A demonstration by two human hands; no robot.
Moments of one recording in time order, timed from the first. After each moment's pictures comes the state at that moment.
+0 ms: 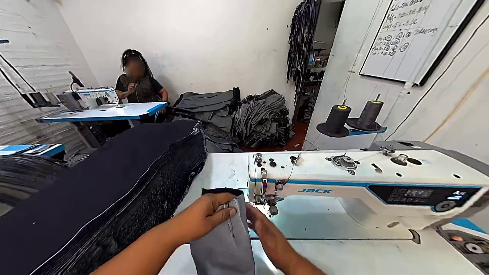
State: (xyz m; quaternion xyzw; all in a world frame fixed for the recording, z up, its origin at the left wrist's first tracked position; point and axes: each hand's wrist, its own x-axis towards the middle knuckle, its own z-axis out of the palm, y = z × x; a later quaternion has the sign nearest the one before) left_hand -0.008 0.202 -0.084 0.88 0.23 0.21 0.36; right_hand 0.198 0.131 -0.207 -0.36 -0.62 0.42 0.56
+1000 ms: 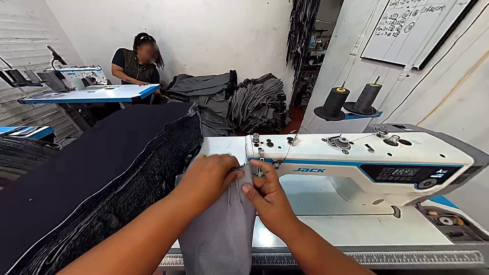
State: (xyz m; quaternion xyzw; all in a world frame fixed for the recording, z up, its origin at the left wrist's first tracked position) left_hand 0.021 0.187 -0.059 0.91 0.31 0.26 -0.01; right_hand 0.190 0.124 -0.139 -0.38 -0.63 0.32 0.60
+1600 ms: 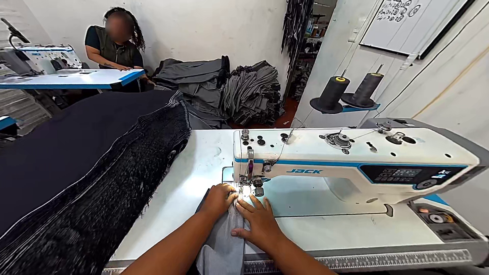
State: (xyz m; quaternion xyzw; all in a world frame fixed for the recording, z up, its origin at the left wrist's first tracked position) left_hand 0.078 0.255 -0.248 0.86 0.43 0.10 0.27; right_hand 0.233 0.142 -0.247 -0.64 -0.73 0.22 0.05
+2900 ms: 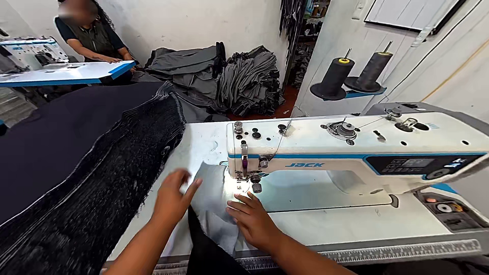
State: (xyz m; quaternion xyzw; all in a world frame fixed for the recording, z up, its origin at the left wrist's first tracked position) left_hand -0.009 0.236 -0.202 0.81 0.51 0.26 0.14; right_hand 0.231 0.141 -0.284 -0.45 -0.81 0.06 0.38
